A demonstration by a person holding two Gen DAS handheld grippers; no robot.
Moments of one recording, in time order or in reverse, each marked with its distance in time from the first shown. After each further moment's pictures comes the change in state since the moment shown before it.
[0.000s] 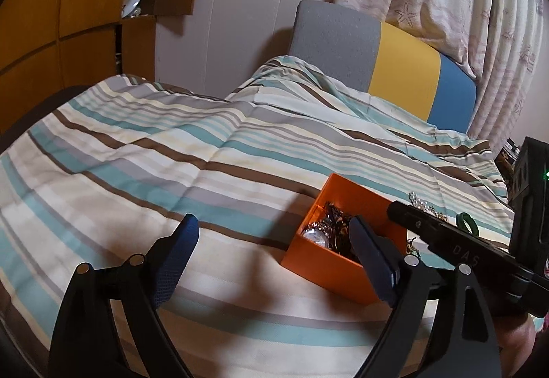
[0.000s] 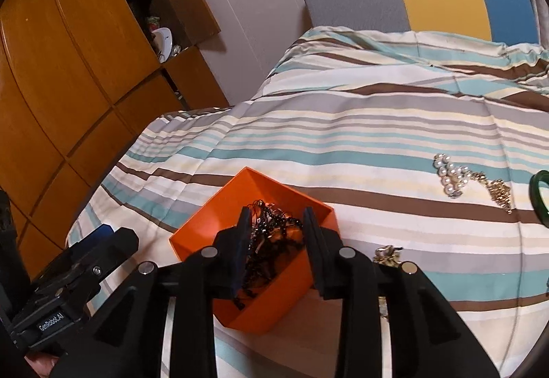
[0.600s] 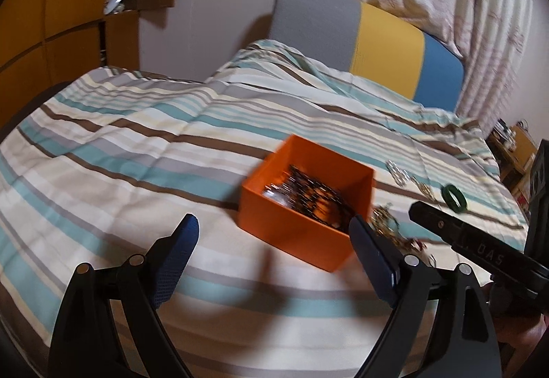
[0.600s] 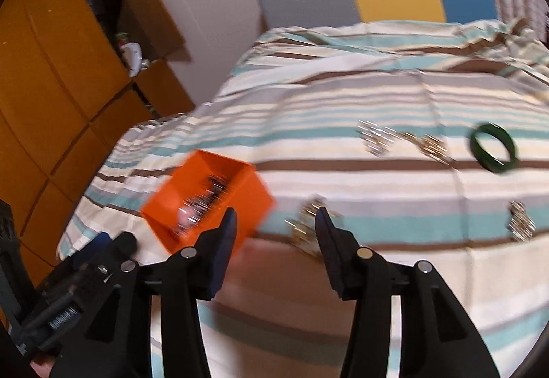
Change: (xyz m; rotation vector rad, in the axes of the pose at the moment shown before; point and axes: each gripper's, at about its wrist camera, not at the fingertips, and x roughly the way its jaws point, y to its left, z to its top) left arm -0.003 -0.041 -0.032 0.058 0.052 -0.041; right arm -0.062 -0.055 -0.040 0.123 -0.007 -0.141
